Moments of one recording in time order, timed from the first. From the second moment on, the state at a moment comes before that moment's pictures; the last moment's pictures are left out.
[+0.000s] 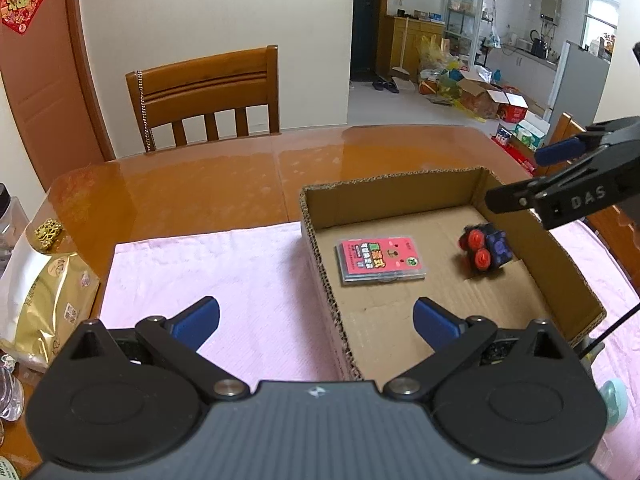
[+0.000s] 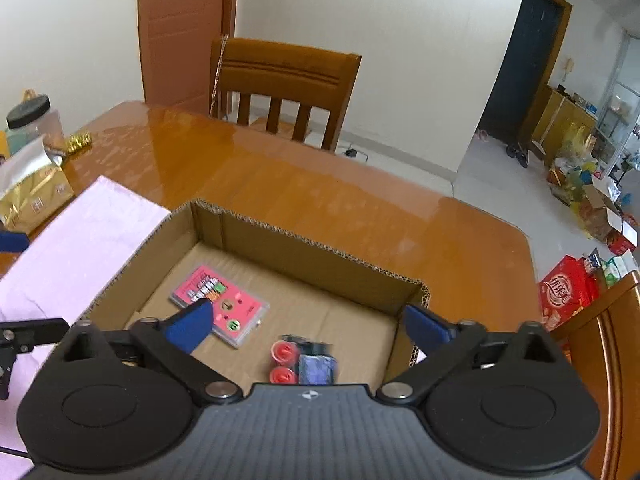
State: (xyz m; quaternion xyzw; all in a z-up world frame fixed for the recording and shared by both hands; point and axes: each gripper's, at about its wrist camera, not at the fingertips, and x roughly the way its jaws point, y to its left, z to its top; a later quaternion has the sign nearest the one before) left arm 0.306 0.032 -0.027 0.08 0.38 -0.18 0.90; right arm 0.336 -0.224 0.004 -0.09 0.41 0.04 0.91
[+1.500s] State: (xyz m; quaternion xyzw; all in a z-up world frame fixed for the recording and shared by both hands) left arm 0.156 0.037 -0.056 0.03 0.44 -0.08 0.89; right arm 0.175 -0.187 -0.075 -0.14 0.50 0.27 0.81
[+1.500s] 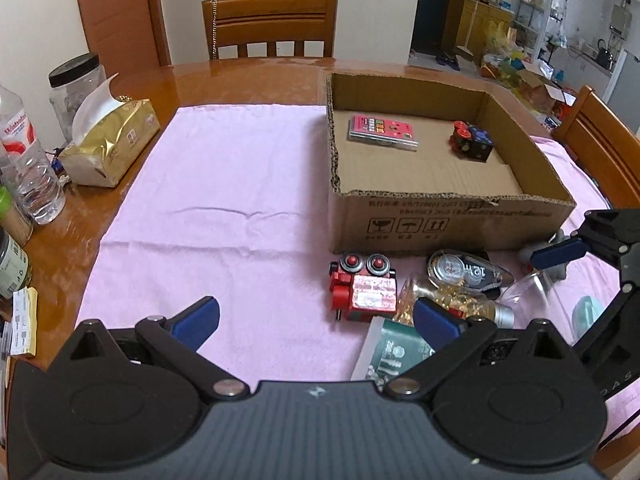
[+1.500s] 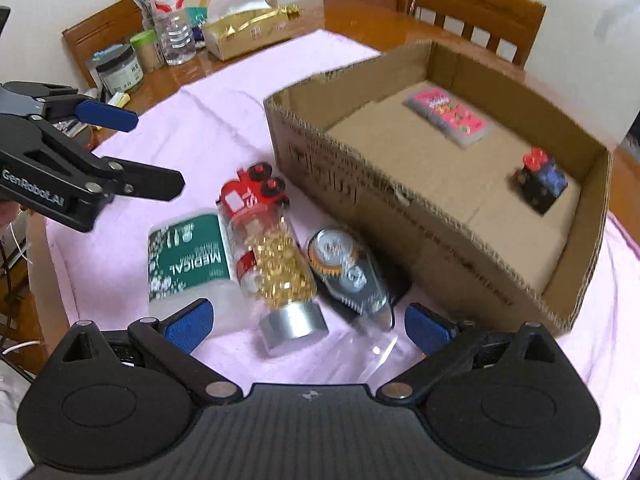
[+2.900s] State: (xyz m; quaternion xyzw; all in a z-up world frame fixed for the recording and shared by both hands) left arm 0.120 -0.016 -0.077 0.15 0.47 -0.18 0.85; right arm 0.074 -0.234 -0.090 -0.01 0.52 0.01 0.85
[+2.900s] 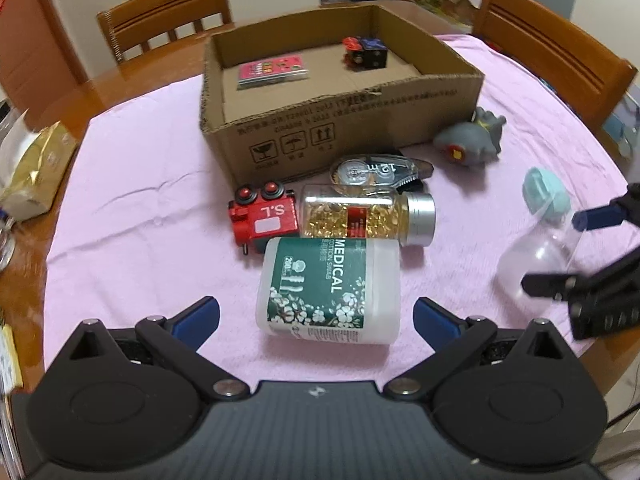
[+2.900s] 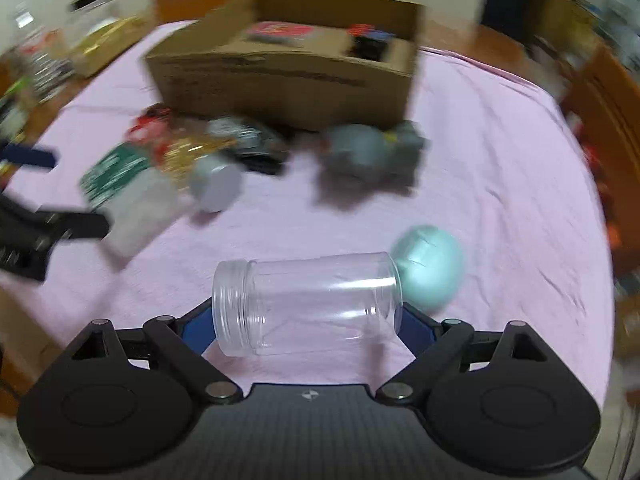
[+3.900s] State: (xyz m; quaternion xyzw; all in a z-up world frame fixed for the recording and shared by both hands) left arm 0.153 -0.025 -0.099 0.14 0.50 -0.24 0.82; right arm 0.094 -0.220 -0.094 0.00 0.52 -0.04 0.85
